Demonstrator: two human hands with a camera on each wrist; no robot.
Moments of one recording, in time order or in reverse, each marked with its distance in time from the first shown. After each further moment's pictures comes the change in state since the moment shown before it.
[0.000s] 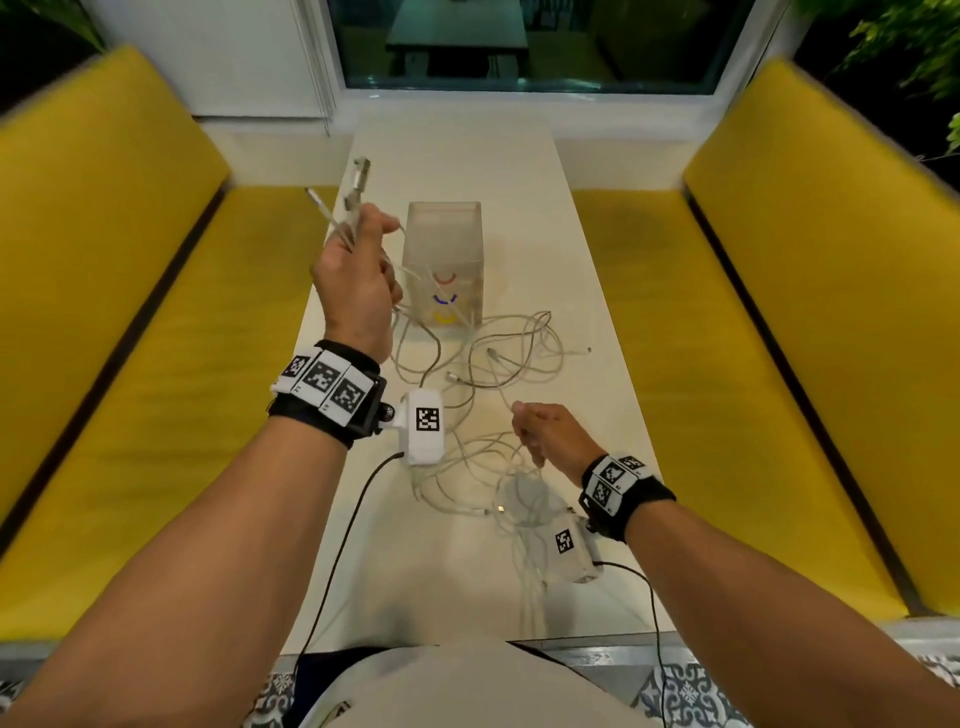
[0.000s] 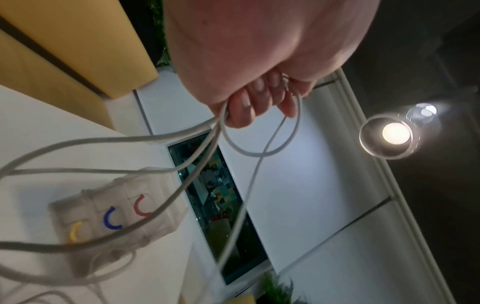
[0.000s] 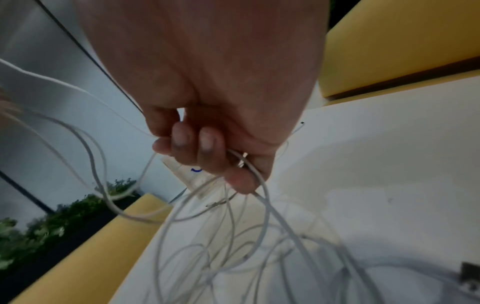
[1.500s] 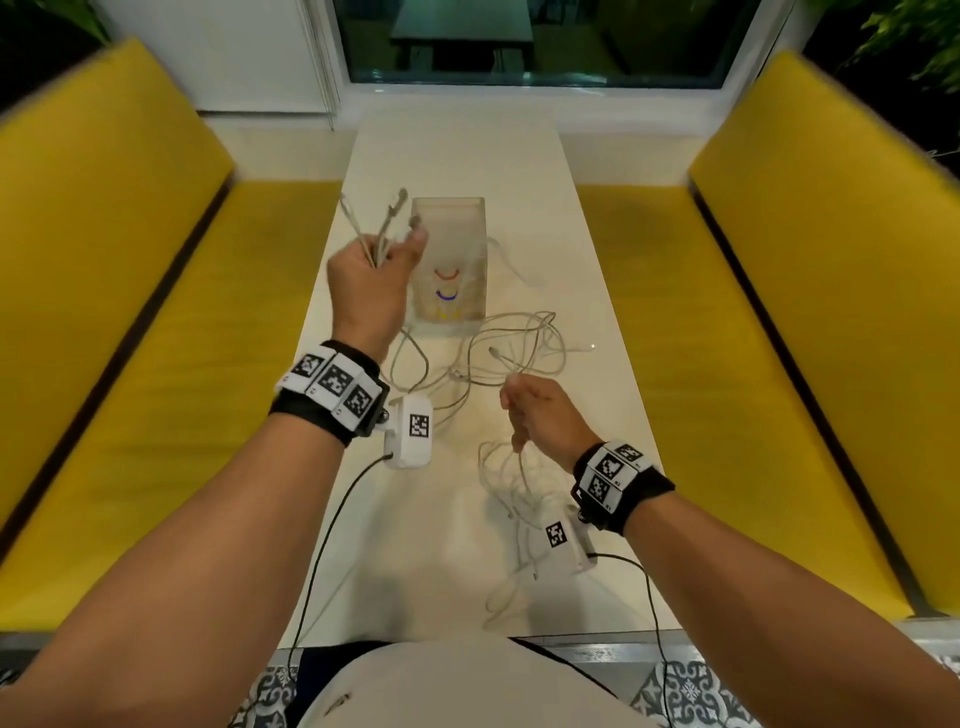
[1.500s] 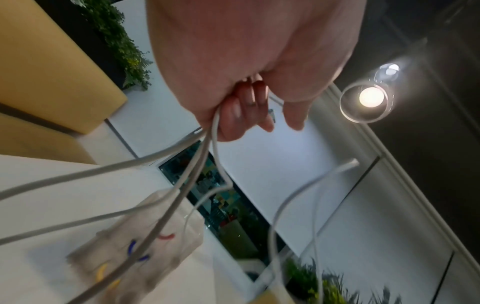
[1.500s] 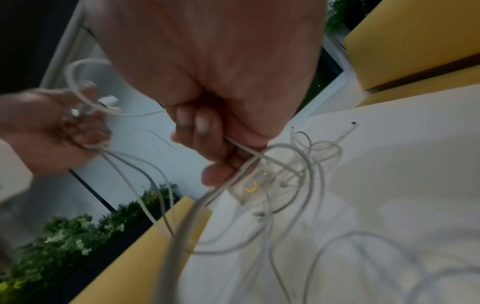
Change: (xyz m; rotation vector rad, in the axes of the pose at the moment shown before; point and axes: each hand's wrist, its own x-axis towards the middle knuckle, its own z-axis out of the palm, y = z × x) left_hand 0.003 -0.010 -0.006 0.396 -0.052 0.035; right_hand -0.006 -0.037 0.017 0.080 0.021 -0.118
